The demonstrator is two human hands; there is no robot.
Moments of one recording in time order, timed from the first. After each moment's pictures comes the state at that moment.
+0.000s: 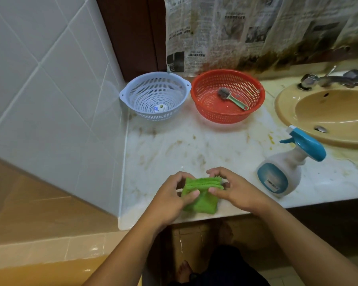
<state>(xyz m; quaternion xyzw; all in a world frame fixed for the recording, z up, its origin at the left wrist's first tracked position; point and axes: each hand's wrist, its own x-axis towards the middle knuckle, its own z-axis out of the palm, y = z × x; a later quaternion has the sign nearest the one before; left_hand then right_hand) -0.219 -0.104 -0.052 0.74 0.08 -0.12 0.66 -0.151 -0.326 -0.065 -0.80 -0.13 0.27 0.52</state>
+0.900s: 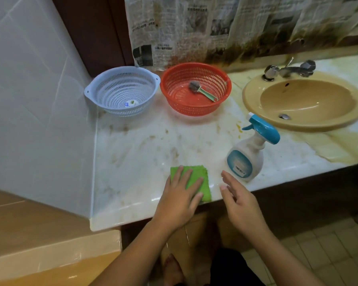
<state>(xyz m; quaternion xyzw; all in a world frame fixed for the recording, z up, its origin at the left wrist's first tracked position) -0.218 -0.179 -0.110 0.97 -0.16 -0.05 0.20 -0.239 -0.382 -0.066 -0.85 0.08 0.07 0.51</state>
